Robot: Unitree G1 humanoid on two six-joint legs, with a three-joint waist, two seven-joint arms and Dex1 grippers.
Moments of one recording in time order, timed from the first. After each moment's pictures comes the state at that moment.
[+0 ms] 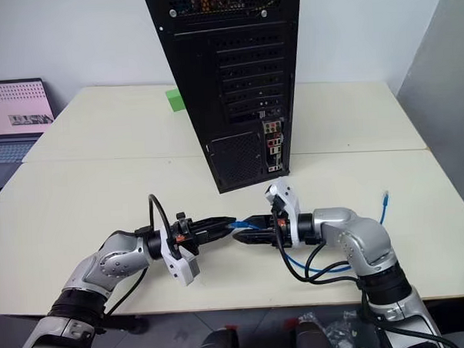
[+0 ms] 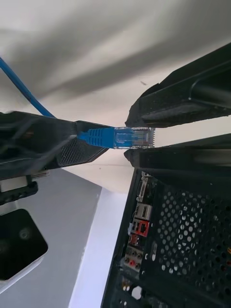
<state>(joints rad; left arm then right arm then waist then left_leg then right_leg) -0.40 0.65 -0.17 0.39 0.44 -1.16 -0.47 -0.50 -0.35 0.19 -0.21 0.54 0.94 0.88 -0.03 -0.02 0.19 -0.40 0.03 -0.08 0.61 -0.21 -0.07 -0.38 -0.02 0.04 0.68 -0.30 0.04</state>
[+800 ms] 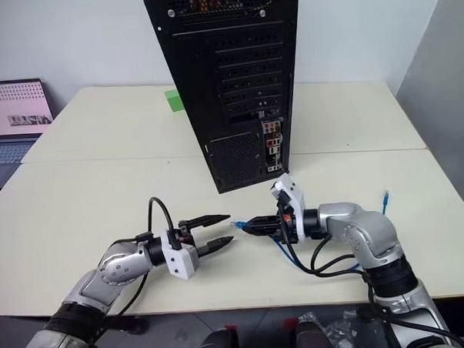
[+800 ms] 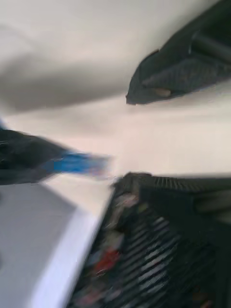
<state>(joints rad) -0.26 0.68 -0.25 0.29 0.10 -0.76 -0.64 -0.52 -0.43 0.18 -0.21 0.57 0.94 0.88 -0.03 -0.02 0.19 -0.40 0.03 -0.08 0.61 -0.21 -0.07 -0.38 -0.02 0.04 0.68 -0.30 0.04</state>
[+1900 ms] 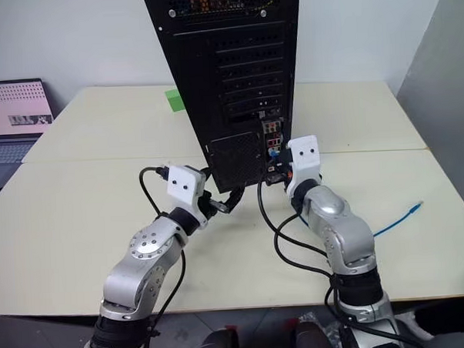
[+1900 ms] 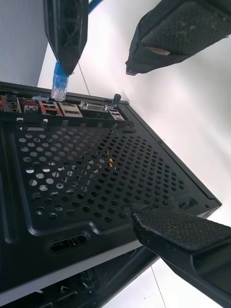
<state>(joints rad) -0.29 0.29 -0.11 -0.38 -0.23 0.50 -0.25 -0.53 -0.07 0.05 -0.27 0.22 0.79 0.08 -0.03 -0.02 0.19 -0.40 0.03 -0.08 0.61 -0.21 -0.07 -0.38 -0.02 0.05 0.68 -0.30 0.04</state>
